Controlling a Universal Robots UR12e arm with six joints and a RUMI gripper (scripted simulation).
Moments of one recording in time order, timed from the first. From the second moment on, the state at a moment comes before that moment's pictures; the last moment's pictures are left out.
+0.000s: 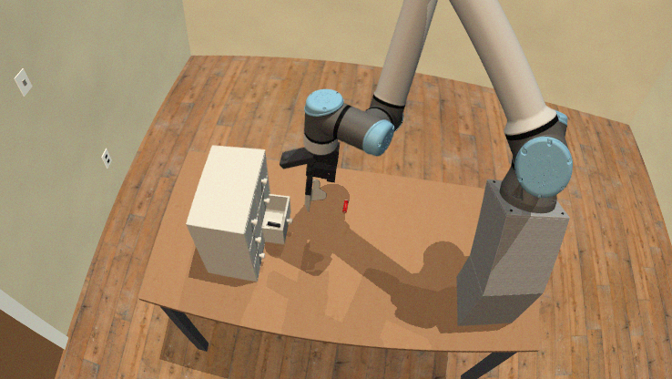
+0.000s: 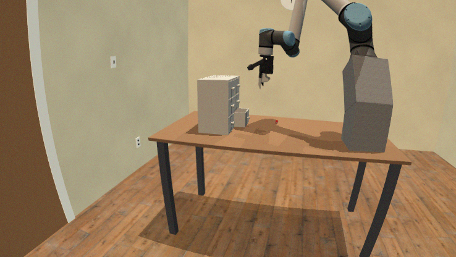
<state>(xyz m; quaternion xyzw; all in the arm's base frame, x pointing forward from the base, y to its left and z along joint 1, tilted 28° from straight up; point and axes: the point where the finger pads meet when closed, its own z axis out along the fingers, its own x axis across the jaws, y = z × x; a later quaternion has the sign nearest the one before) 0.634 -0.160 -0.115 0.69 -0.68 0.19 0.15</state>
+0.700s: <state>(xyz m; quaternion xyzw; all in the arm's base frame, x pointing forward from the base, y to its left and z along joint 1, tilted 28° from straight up) 0.653 -0.168 -0.131 0.69 -0.67 0.24 0.09</state>
